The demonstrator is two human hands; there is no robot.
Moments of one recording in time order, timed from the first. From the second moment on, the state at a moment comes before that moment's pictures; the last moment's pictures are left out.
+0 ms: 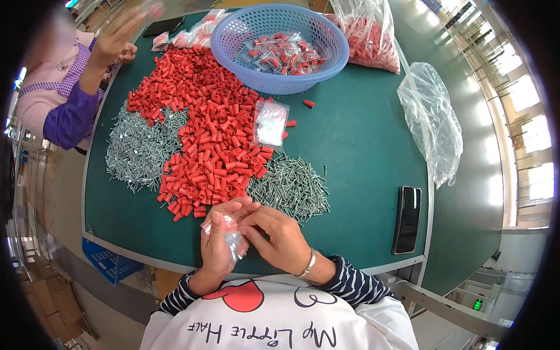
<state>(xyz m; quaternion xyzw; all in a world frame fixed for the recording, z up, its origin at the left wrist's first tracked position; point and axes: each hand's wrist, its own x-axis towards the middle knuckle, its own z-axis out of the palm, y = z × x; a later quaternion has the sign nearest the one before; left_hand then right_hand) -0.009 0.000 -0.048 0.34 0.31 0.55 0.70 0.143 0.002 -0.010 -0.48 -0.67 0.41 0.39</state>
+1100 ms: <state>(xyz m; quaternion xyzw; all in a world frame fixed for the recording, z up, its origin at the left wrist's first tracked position) -0.009 0.001 -0.034 0.36 0.41 0.49 0.68 0.165 -0.001 -0.004 -0.54 -0.59 0.44 0.41</state>
